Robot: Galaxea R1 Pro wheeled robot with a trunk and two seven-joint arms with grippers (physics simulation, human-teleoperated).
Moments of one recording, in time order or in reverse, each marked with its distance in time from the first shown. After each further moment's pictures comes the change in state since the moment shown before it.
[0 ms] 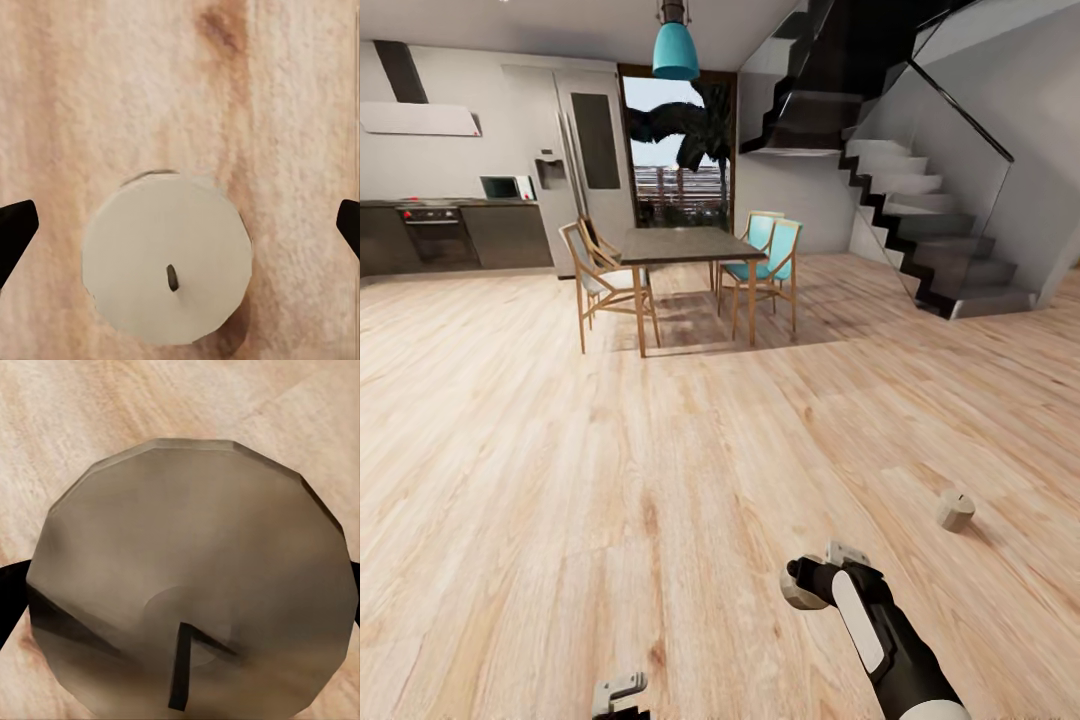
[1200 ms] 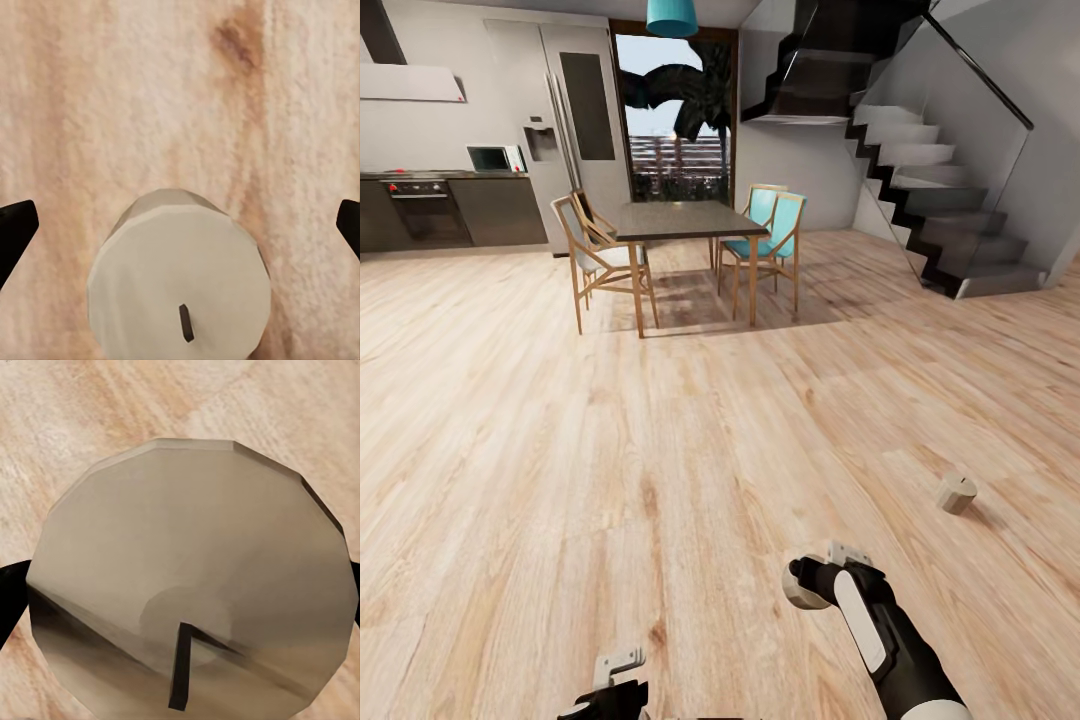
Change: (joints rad) left arm -0.045 0.003 0.005 0.011 0.001 -0.037 0.011; right arm 0.000 -0.004 -0.006 0.000 -0.001 -0.004 0.000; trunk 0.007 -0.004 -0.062
